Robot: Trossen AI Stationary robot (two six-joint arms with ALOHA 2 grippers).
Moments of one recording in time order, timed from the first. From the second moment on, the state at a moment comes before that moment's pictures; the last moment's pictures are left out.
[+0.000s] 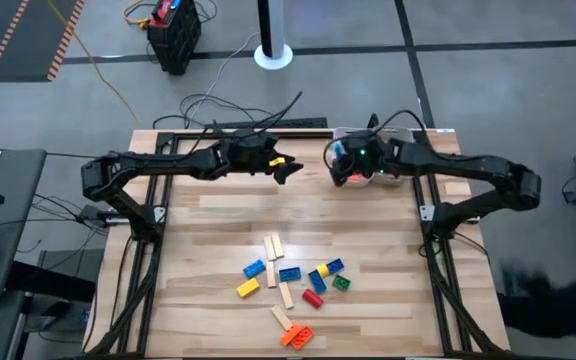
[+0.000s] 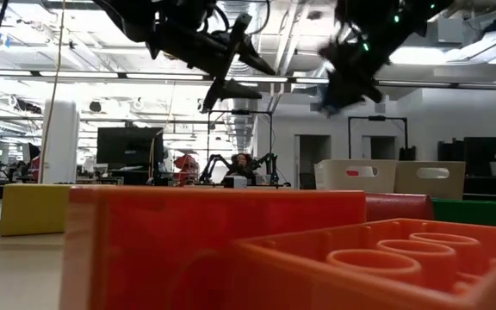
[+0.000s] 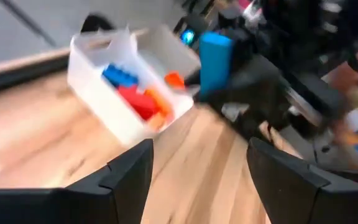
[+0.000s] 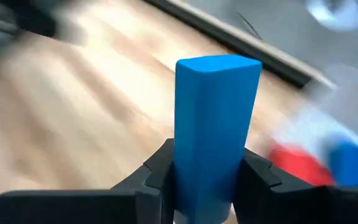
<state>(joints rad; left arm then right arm) 0.35 1.56 1.07 0.19 0.10 -0.59 -0.38 1.28 0.96 -0.43 0.19 0.42</state>
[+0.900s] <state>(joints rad) 0.17 1.56 1.09 -0.45 0.30 -0.50 -0.54 1.34 1.02 -0.64 0.07 0.28</state>
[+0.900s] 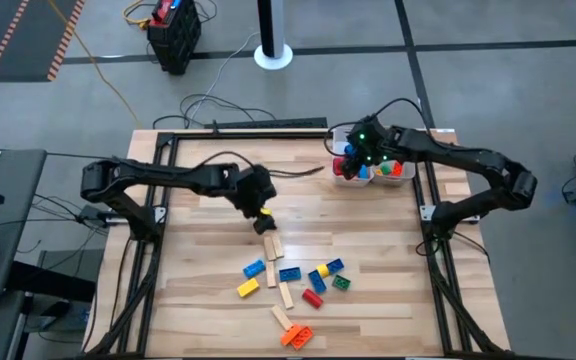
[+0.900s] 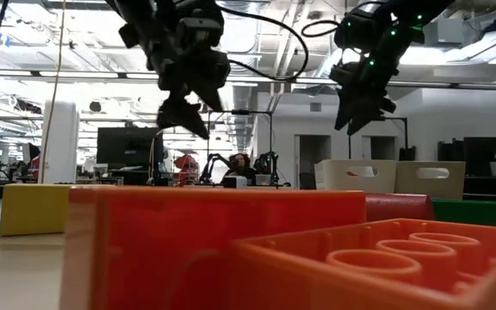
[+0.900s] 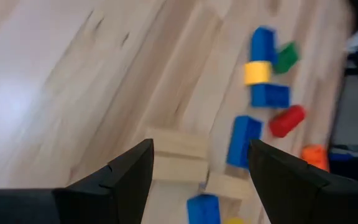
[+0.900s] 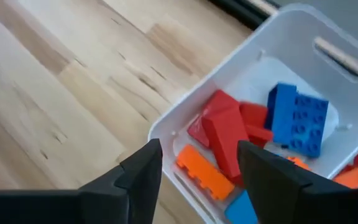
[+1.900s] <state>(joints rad) -0.29 1.69 1.08 -0.55 -0.05 -0.91 -0.40 1.33 1.21 -0.71 0.08 0.12</state>
